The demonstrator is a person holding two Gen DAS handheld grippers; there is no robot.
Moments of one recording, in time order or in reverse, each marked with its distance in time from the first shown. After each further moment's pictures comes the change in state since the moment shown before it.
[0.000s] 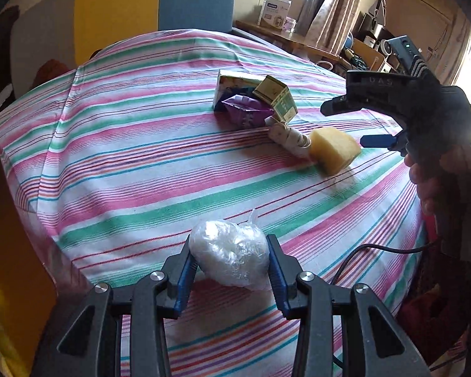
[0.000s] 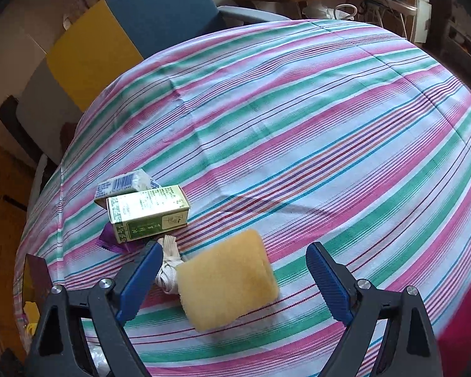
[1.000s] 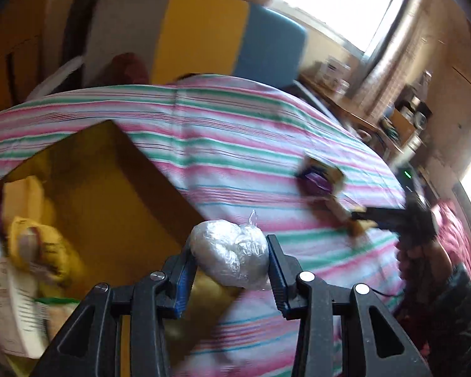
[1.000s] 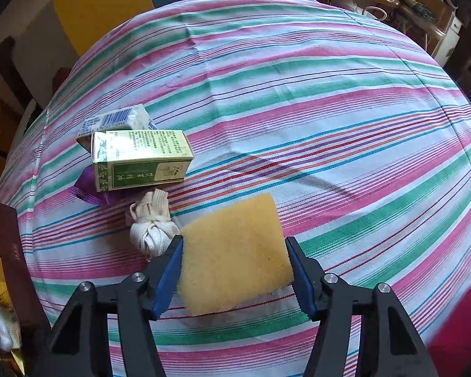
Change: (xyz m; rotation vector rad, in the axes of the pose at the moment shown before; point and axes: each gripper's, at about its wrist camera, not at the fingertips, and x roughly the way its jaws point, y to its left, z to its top) left arm -0.116 0.123 -0.010 -0.323 -0.162 0.084; right arm 0.024 0.017 -0.015 -0.182 0.129 -0.090
